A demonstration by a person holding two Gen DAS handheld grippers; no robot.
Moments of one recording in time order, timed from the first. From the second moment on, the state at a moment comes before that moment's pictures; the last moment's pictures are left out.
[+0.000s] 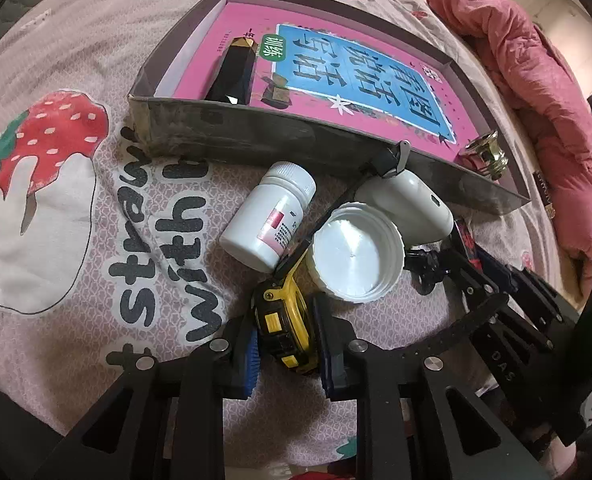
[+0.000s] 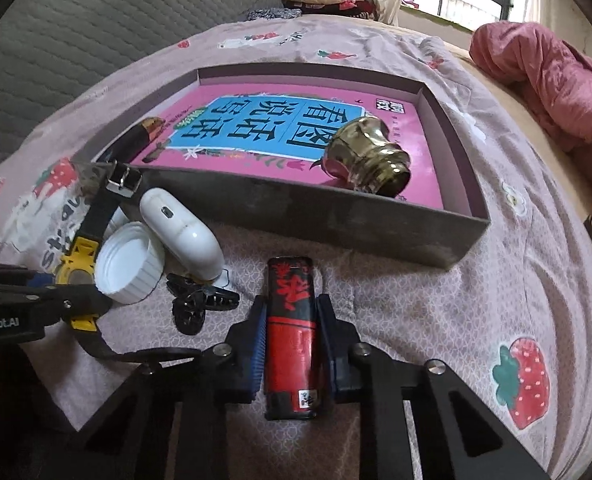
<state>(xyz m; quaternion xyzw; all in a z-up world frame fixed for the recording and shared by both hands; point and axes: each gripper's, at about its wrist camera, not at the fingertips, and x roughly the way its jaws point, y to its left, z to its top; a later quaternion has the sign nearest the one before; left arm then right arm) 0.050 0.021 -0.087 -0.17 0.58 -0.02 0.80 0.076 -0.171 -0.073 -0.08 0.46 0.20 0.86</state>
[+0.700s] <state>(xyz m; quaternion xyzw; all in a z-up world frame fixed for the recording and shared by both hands) 0.030 0.032 -0.071 -0.18 0.55 -0.05 0.81 0.056 -0.204 -0.046 0.00 0.46 0.19 0.87</state>
